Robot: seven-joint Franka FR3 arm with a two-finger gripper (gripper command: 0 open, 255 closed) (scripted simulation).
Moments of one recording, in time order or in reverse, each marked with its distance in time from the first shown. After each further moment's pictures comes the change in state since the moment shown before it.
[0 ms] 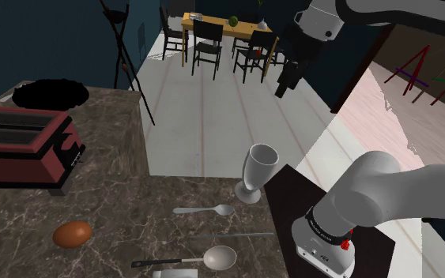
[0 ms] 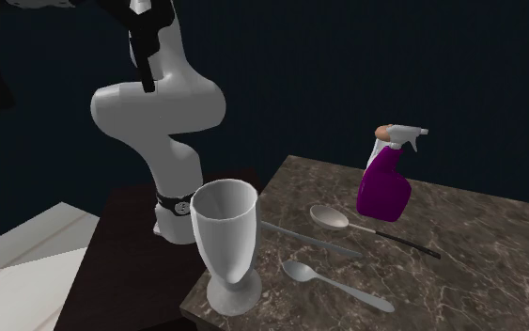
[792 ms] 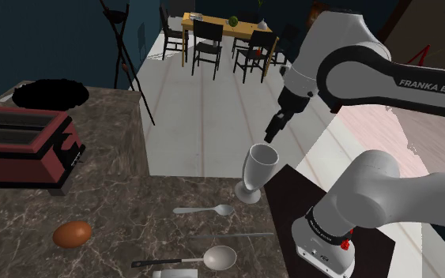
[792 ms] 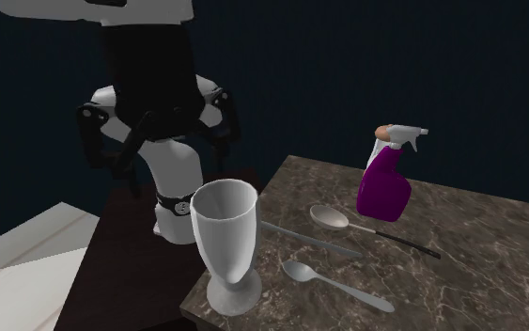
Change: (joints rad) arm 0.056 -0.180 0.106 -0.383 0.054 0.193 0.066
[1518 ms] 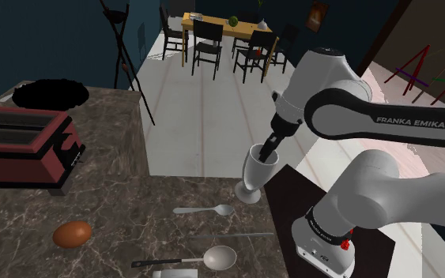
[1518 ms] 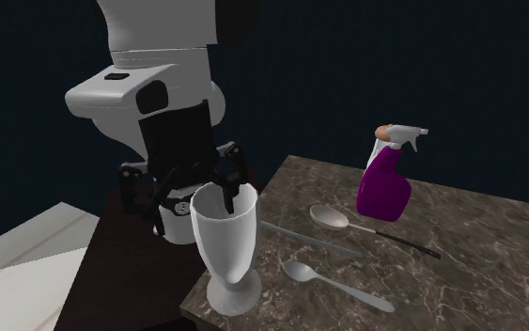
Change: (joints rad) arm 0.027 -0.021 0.034 -0.188 0.026 0.165 0.013
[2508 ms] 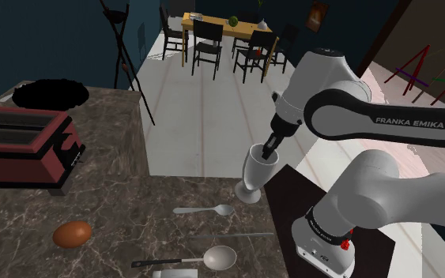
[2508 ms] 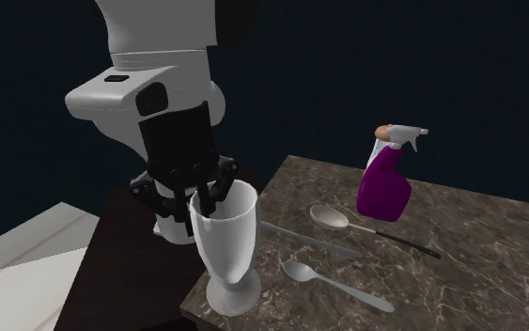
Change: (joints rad) arm -0.001 0.002 -0.001 -0.004 0.000 0.007 -0.001
